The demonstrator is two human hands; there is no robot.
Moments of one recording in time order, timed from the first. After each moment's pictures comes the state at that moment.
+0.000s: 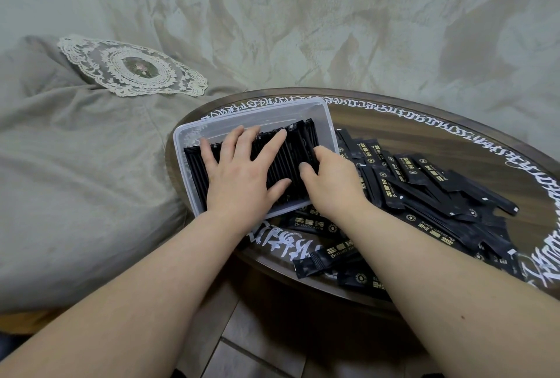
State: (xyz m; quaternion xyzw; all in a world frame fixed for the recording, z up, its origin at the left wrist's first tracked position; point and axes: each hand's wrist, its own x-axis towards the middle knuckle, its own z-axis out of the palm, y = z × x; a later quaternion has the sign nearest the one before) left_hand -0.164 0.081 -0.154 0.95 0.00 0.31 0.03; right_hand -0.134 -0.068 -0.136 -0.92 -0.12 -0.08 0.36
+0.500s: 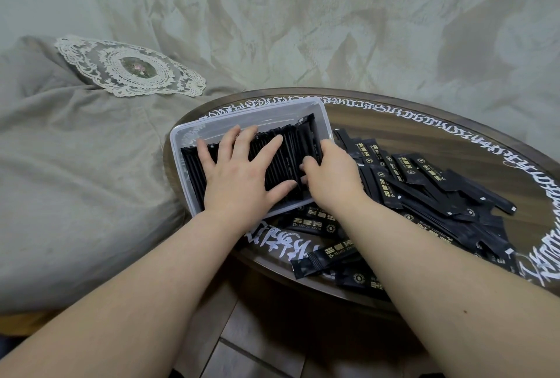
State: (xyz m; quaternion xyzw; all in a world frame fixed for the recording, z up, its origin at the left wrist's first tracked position) left_hand -0.164 0.080 -0.151 0.96 0.01 0.28 0.03; right_hand -0.125 -0.066 -0.136 -0.90 -0.06 -0.05 0.43
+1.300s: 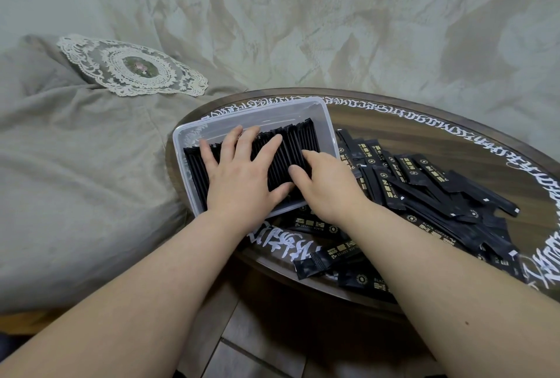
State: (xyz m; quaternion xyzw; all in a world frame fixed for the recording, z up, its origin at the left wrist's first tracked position) left_hand -0.163 0.080 -0.153 0.96 0.01 0.29 0.02; right_hand -0.134 -0.067 -0.134 -0.94 -0.19 -0.04 0.27
